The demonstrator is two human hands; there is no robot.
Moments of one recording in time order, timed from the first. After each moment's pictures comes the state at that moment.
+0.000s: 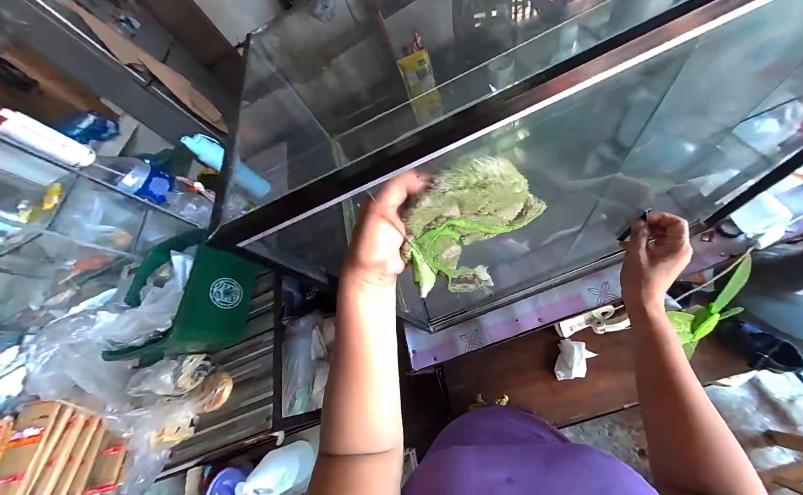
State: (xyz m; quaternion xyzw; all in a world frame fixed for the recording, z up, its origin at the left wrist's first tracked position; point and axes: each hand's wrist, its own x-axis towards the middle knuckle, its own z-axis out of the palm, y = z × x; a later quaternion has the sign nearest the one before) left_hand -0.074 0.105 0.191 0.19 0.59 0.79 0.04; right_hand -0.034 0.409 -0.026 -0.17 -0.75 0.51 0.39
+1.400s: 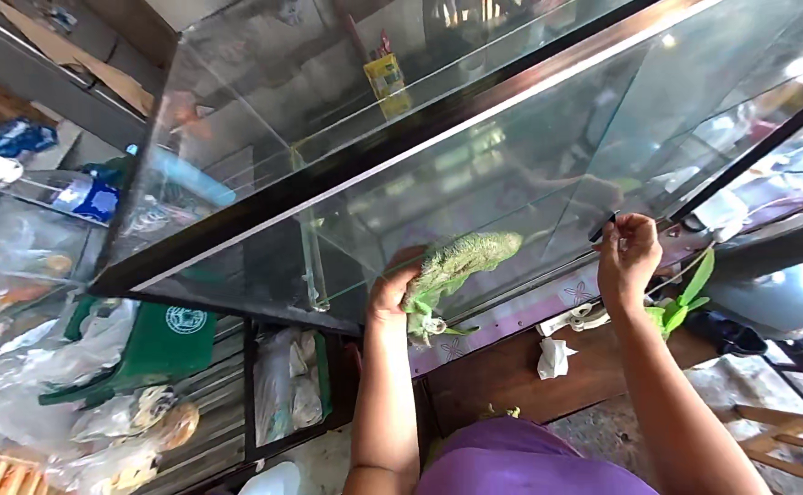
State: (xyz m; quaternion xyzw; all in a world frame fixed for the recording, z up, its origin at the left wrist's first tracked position) left_hand -0.089 0.095 0.057 0.24 0.51 0.82 0.12; right_hand -0.031 0.414 -0.021 -0.18 -0.76 0.51 0.36
